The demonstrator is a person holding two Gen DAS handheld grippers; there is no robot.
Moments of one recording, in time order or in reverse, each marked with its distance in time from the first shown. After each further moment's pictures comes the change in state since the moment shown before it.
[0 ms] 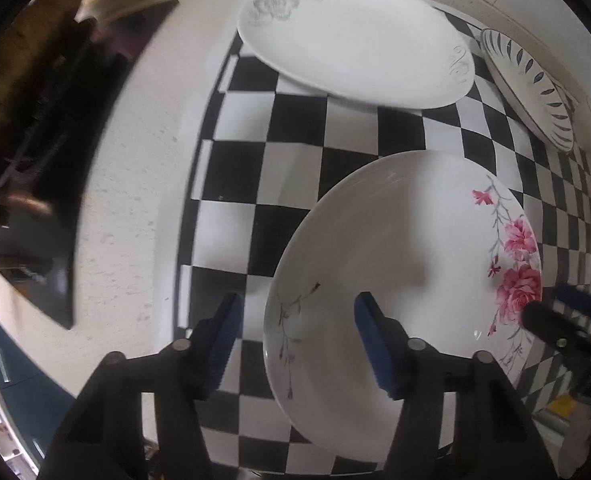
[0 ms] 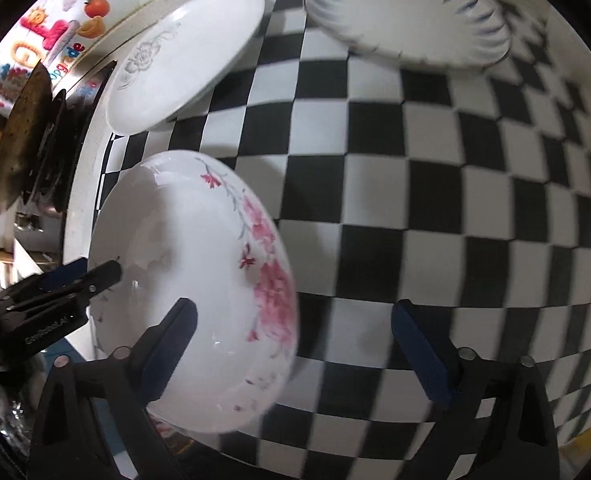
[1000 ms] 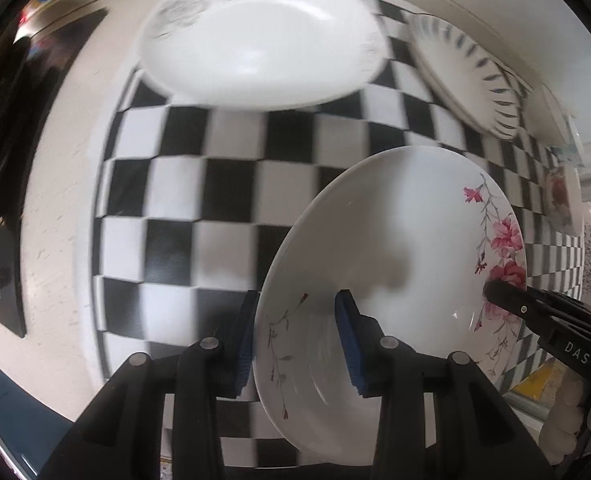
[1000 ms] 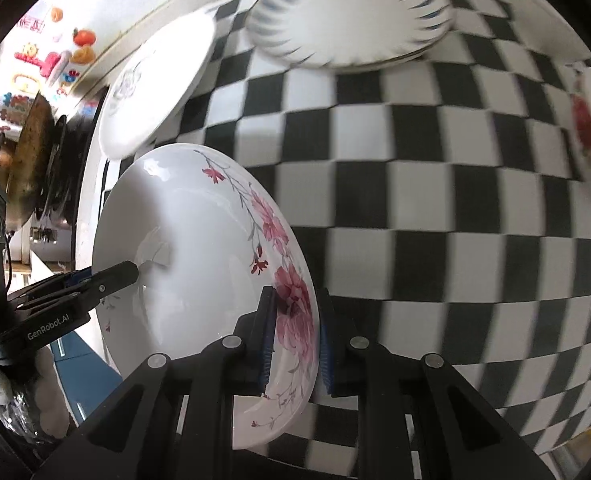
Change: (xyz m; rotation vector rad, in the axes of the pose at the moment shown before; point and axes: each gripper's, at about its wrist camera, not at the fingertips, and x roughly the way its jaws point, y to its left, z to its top) left arm -0.014 -0.087 0.000 0.060 0.032 -0.139; right arm -0.033 -0.060 -0.002 0.046 -0.019 0.038
